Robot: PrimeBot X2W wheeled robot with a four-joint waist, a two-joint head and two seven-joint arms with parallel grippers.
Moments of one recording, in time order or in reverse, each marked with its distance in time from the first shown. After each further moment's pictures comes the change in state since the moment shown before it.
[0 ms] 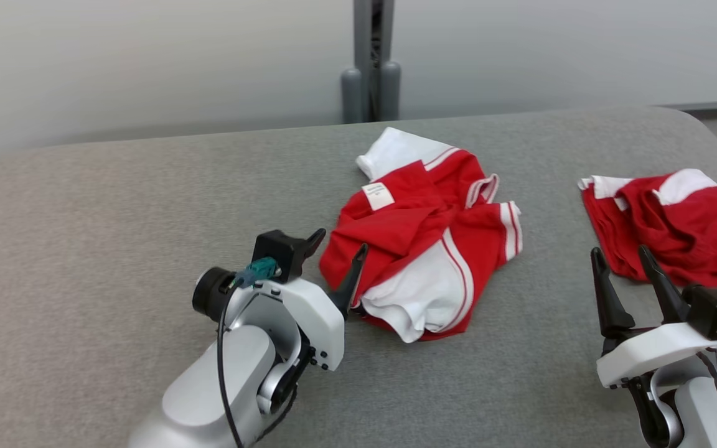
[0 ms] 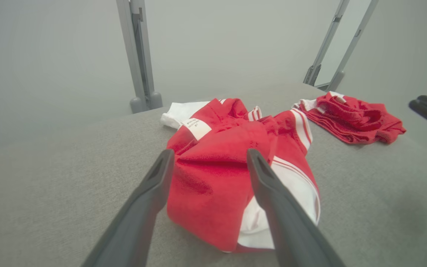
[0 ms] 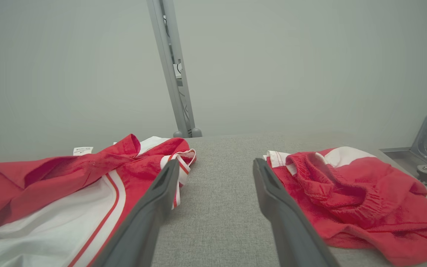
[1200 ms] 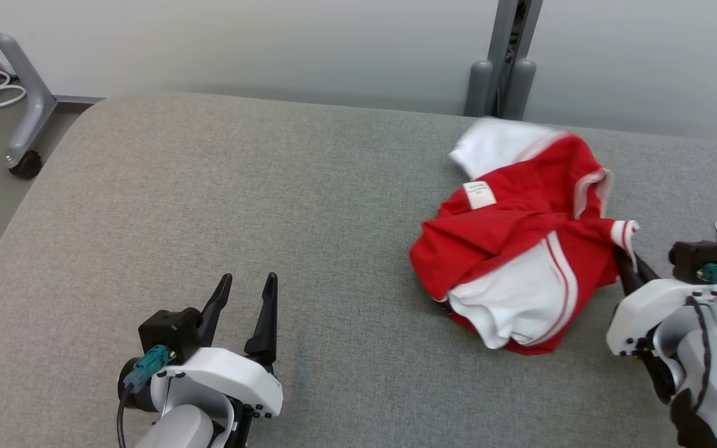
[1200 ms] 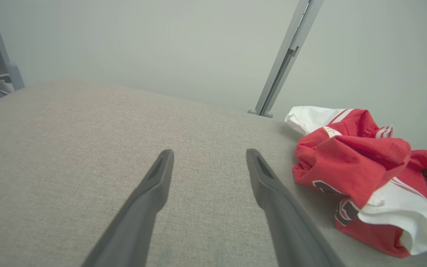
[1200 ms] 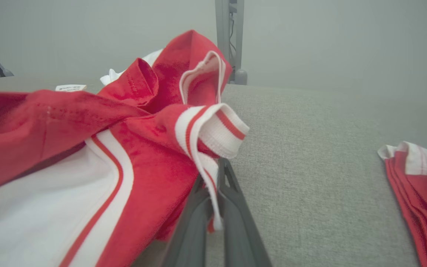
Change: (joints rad) left arm 0.312 0.110 0.202 -0.252 -0.085 0.152 -0.186; right arm -0.349 -0.043 0.179 0.587 0.063 0.000 0.015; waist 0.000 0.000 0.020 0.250
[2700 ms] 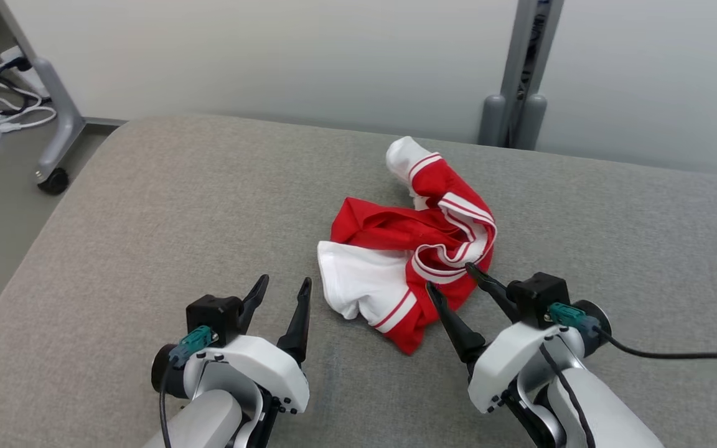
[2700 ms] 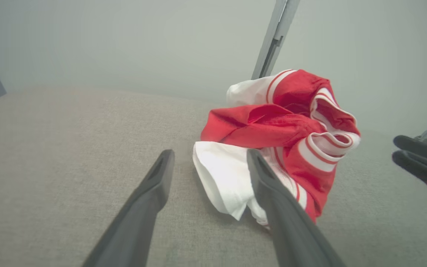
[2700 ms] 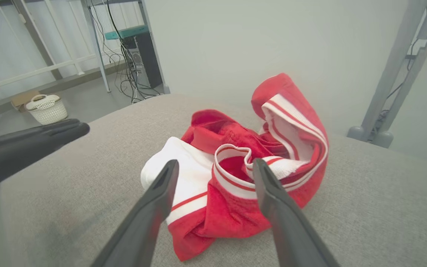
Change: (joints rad) left arm -0.137 -0.028 -0.184 0.169 -0.092 -0.019 0.001; right arm 0.263 0.142 0.187 -0.610 -0.073 0.000 0.173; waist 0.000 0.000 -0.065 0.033
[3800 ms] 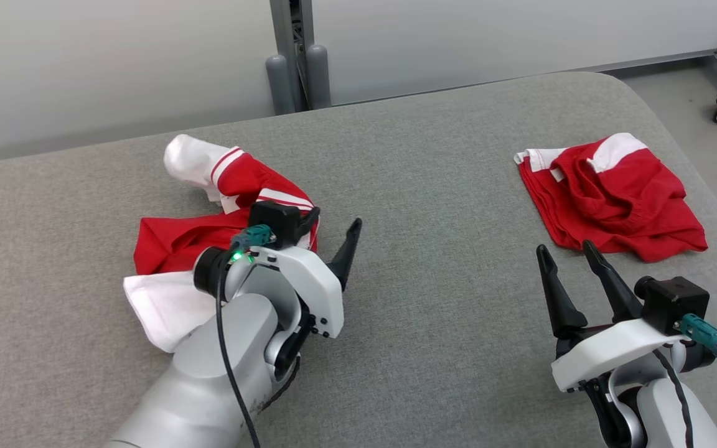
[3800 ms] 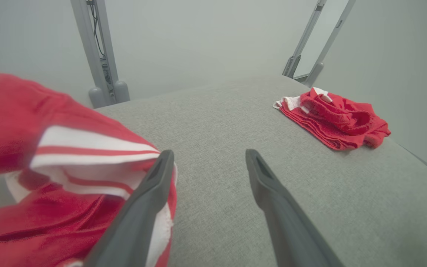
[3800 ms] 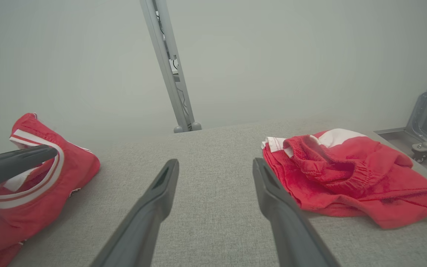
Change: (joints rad) left arm -0.344 -0.159 -0.063 0.403 0.028 -0.205 0.115; right arm 0.129 -0.001 -0.328 -0.165 -0.007 0.000 -0.051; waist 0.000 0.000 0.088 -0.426
